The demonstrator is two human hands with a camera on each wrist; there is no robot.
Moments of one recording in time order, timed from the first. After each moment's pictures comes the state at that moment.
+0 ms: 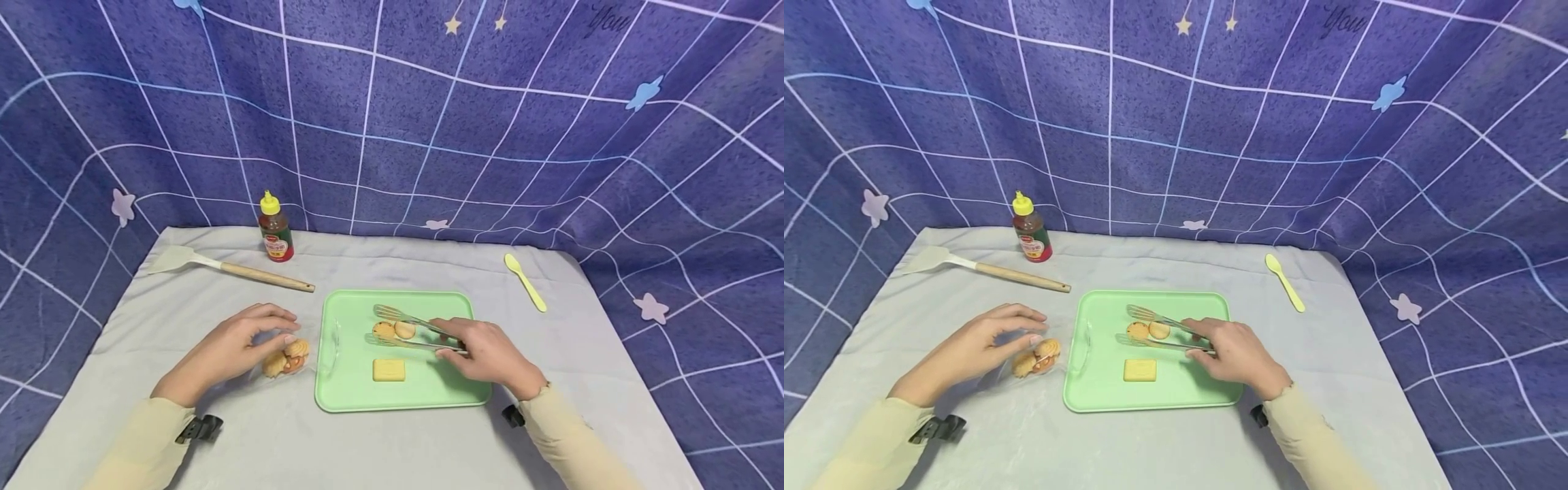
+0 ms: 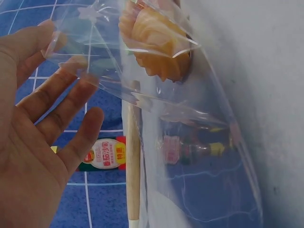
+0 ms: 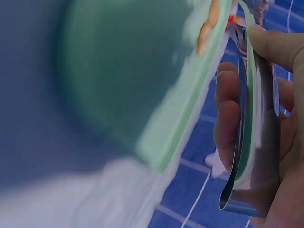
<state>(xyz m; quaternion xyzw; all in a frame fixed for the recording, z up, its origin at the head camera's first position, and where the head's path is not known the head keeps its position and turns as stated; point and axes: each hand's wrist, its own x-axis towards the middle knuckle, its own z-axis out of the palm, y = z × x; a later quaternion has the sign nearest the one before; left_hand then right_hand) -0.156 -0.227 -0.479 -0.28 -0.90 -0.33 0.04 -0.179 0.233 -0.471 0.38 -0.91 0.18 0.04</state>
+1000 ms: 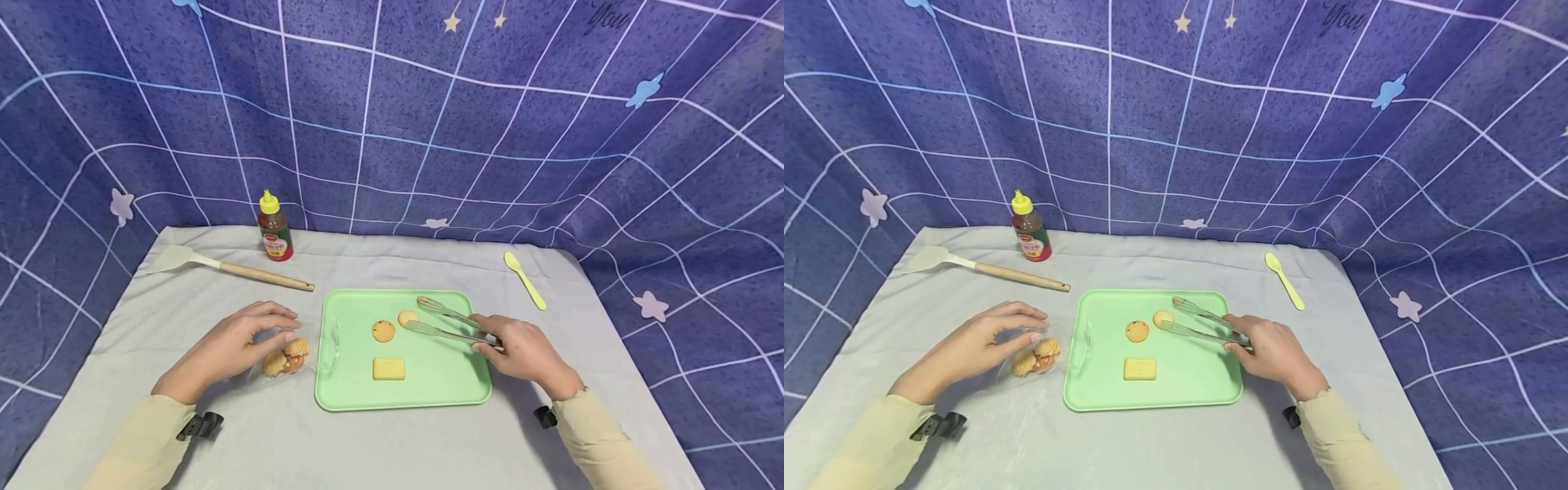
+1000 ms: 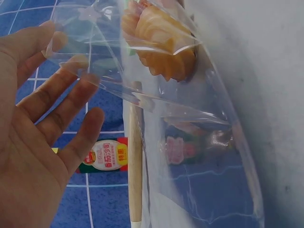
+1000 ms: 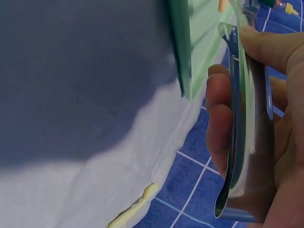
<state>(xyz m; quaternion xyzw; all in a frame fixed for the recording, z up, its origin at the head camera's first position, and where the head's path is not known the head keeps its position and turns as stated) -0.157 -0.226 -0.475 -0.28 -0.90 -0.33 0.05 -0.178 0.291 -0.470 0.32 -0.94 0.14 0.06</state>
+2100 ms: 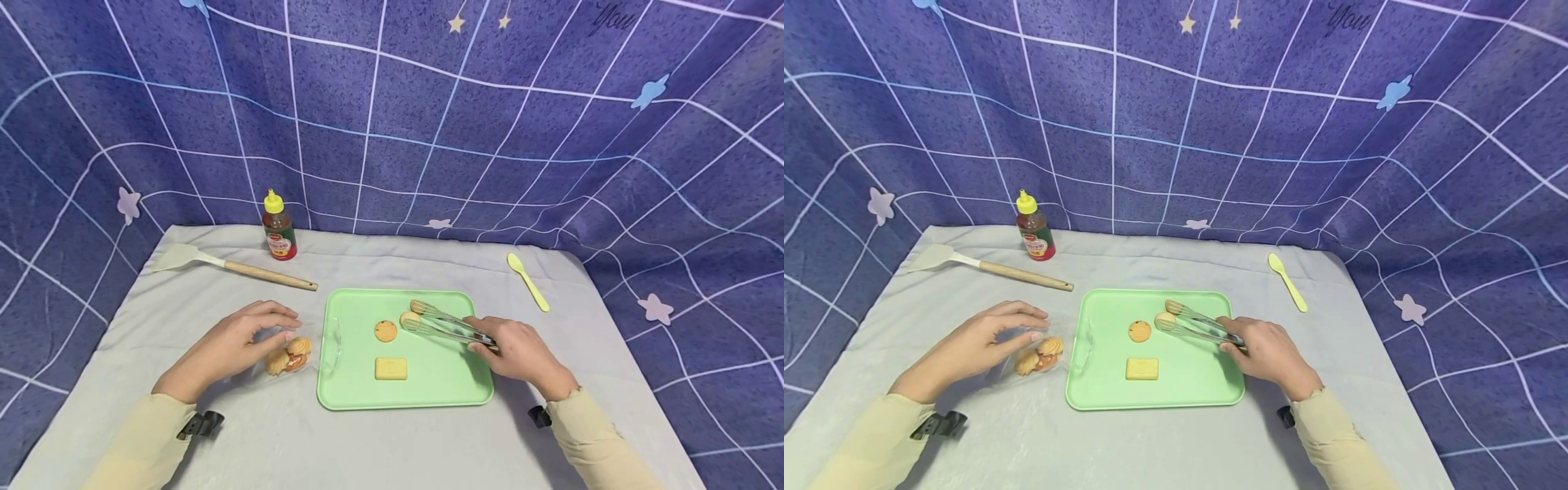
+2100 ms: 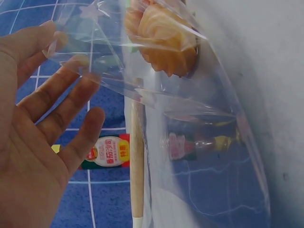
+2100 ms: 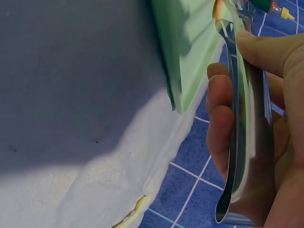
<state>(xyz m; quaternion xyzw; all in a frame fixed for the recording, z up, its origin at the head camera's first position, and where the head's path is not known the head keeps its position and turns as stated) -0.154 -0.228 -0.474 -0.29 -0.90 -0.32 0.06 -0.182 0.280 -0.473 0.33 -0.93 0.12 0.06</state>
